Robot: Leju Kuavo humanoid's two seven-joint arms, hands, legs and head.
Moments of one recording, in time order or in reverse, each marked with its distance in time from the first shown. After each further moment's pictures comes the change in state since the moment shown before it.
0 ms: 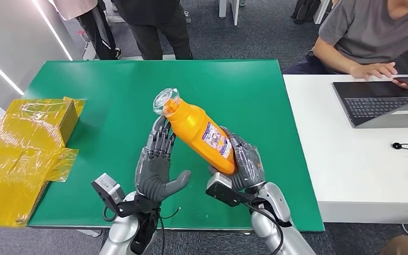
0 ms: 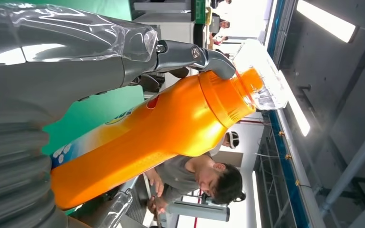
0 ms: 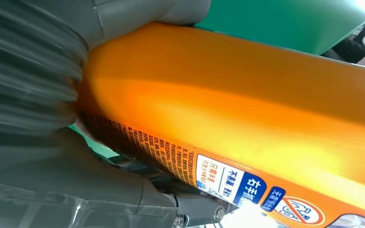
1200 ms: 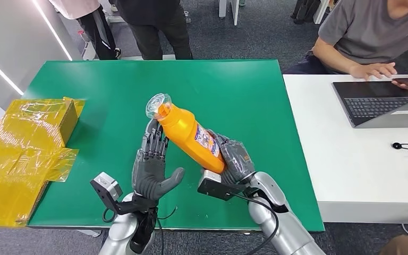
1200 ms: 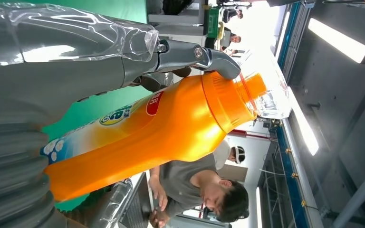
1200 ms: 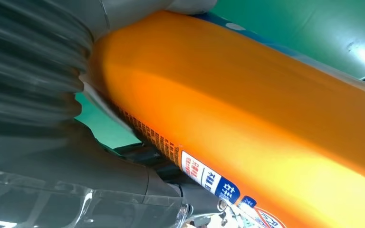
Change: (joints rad) left arm -0.001 -0.002 0.042 0.063 0.027 0.021 -0.018; right arm -0.112 0.001 0.052 0.135 0.029 0.161 -0.043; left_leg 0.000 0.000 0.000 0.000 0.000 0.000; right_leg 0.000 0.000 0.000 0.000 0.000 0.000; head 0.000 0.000
